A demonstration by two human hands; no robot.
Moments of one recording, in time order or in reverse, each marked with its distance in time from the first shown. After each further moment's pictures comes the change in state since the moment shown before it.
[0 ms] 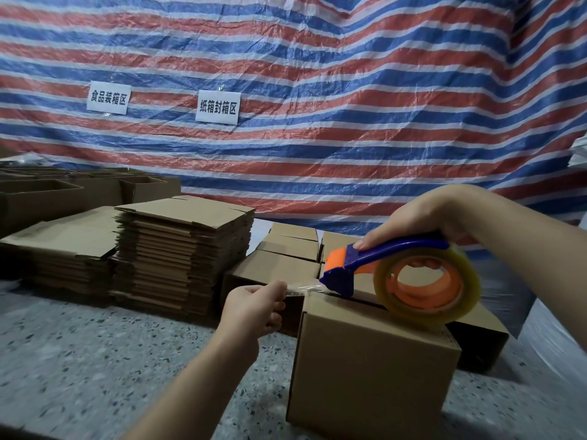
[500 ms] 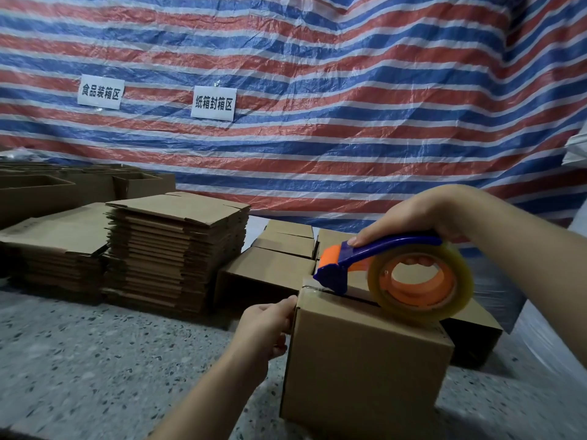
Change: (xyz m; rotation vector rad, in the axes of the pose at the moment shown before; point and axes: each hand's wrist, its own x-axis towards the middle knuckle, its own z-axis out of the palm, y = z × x) left_hand 0.006 -0.036 0.013 0.089 -0.072 -0.119; right_hand 0.002 0.002 0.003 0.017 0.012 -0.038
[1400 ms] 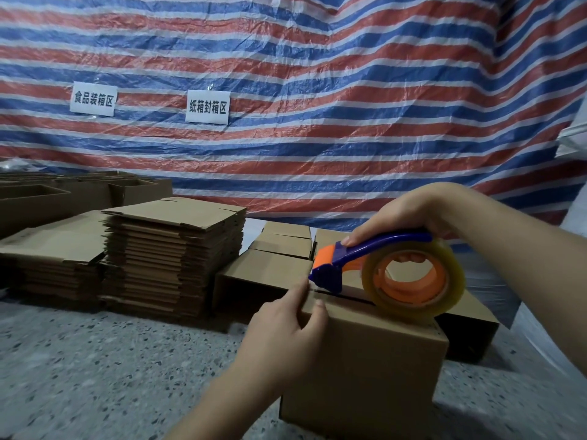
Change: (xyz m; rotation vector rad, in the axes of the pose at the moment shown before) left_hand -0.052 0.018 0.013 0.816 0.036 0.669; right_hand 0.008 0.004 -0.004 0.004 -0.038 -0.021
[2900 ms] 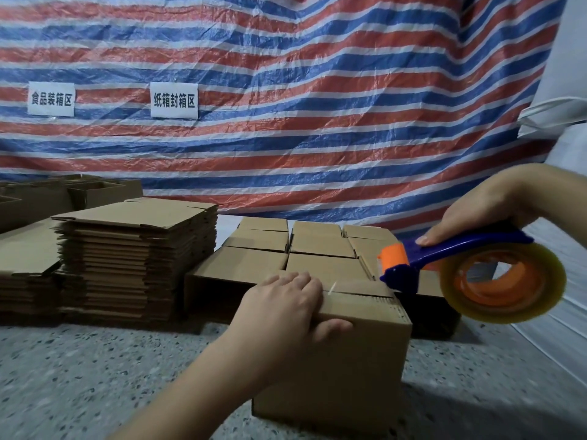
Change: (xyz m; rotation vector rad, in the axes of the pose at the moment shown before) left_hand 0.020 0.034 0.006 0.762 -0.196 0.473; right_hand -0.033 0.124 -0.032 -0.040 -0.054 0.221
